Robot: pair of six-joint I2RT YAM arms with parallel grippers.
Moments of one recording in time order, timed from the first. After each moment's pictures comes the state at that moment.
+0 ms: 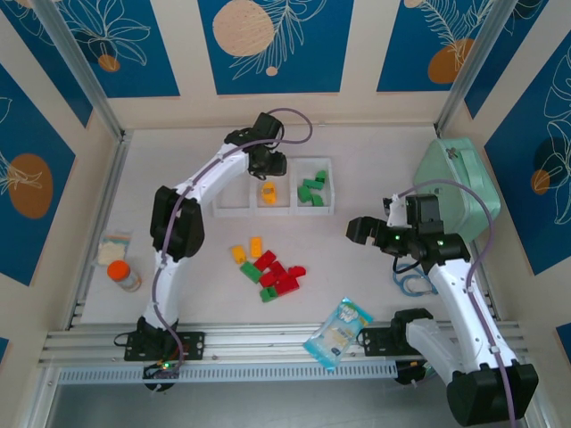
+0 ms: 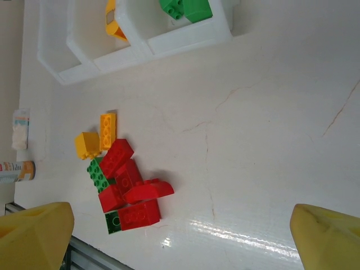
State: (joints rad) left arm -0.53 2.24 2.10 -0.88 0.00 -0.39; right arm 0.10 0.84 0.78 -0.85 -0.49 0.41
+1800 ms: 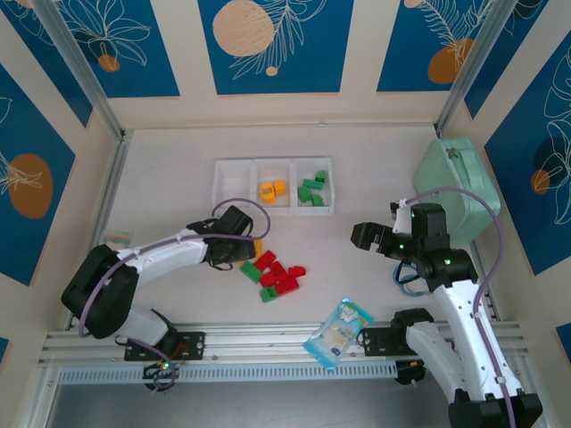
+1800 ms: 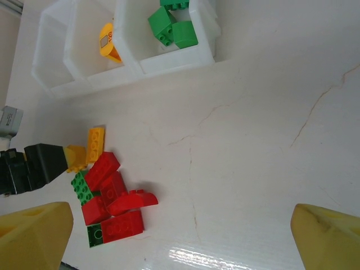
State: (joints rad) left arm -0.67 1.45 0.79 -0.53 -0.12 -0.82; right arm 0.13 0.70 0.76 -0.86 -0.37 0.41
